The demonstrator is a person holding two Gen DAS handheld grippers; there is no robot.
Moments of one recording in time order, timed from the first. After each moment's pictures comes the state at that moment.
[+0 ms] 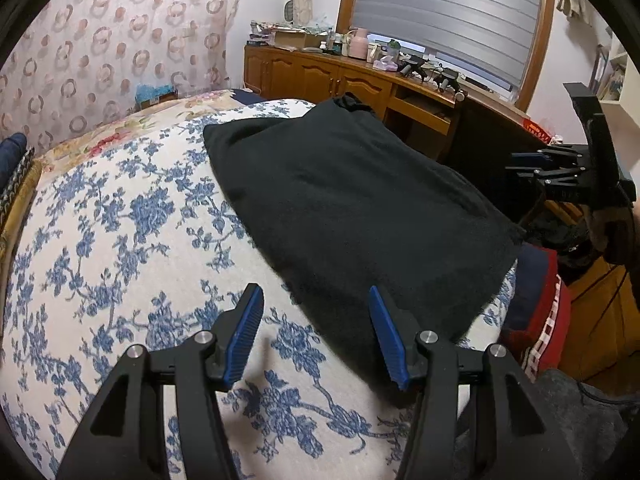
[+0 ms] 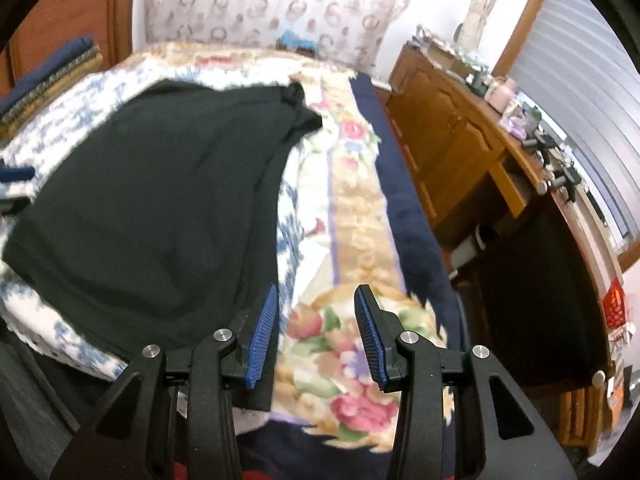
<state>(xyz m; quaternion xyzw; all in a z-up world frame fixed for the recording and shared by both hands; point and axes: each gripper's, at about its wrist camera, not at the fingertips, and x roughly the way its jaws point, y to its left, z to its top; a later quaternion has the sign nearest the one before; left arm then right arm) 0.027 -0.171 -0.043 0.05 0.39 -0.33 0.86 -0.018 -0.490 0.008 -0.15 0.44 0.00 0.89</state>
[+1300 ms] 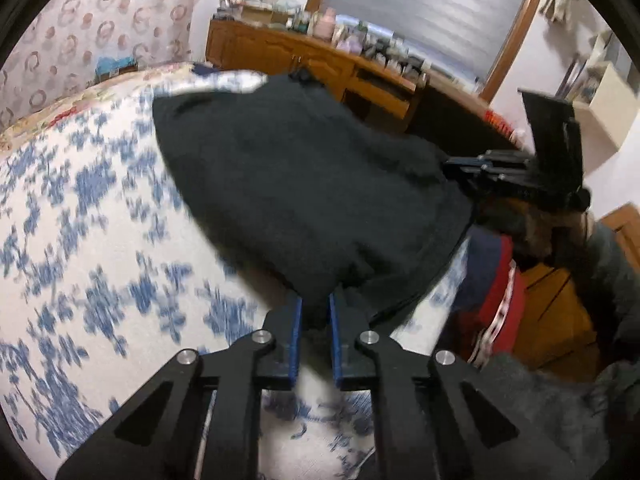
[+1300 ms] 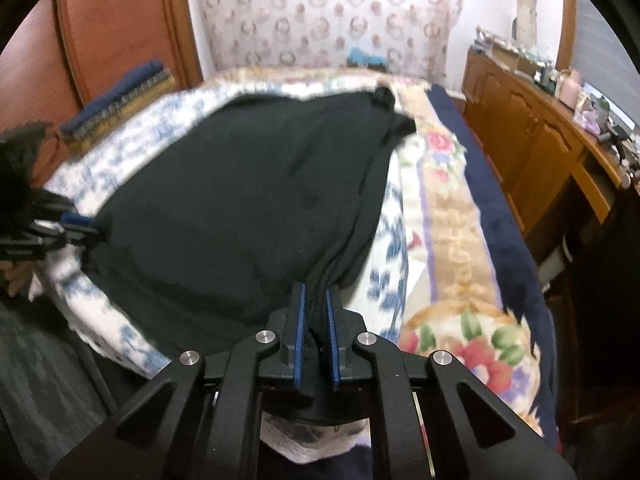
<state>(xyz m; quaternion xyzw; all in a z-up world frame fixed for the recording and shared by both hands) 0.025 -0.180 -0.039 0.01 0.42 -0.40 0.81 -0.020 -0.479 -0.016 -0.06 0.41 0.15 0.90</state>
